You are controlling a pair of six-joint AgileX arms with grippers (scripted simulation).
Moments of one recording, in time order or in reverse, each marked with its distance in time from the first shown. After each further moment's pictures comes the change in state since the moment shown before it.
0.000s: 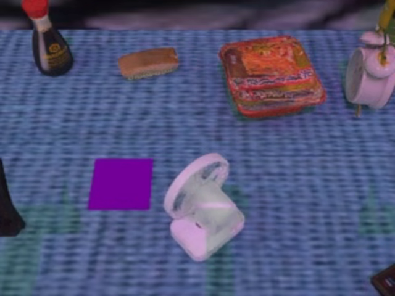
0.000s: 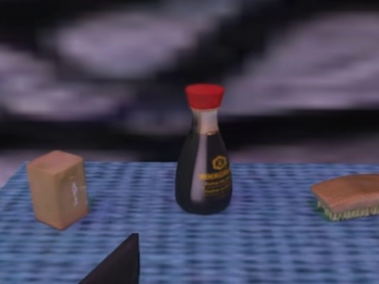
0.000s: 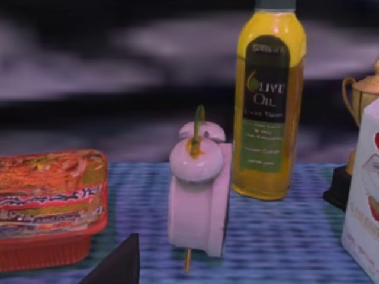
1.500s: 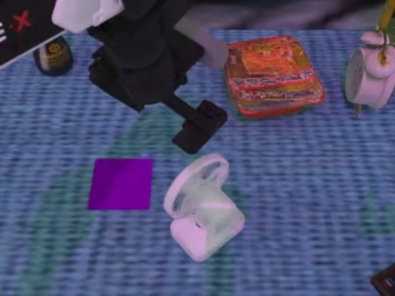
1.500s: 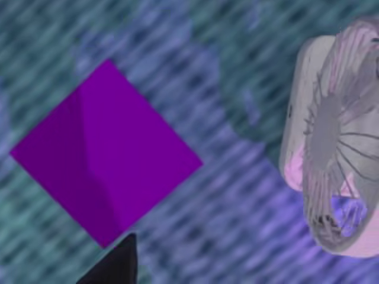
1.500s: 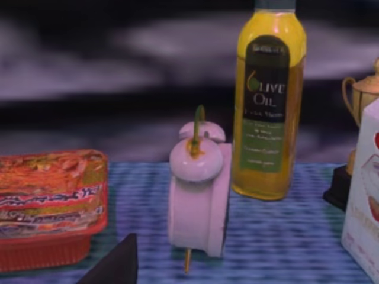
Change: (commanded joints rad) left arm -0.651 1.829 1.719 -1.263 0.001 0.115; right arm 0.000 0.000 0.000 0.000 0.000 0.000
